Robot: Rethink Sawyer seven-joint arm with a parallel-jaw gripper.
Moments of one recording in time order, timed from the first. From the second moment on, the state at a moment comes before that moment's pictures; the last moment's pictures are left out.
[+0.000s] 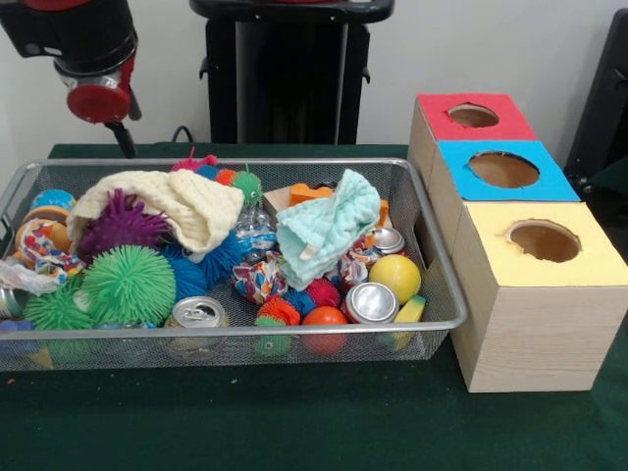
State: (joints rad) arm -0.91 -0.64 0.58 1.53 -0.51 1.22 -0.01
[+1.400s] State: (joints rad) arm -0.85 -0.53 0.43 1.53 -0.44 0.97 0.02
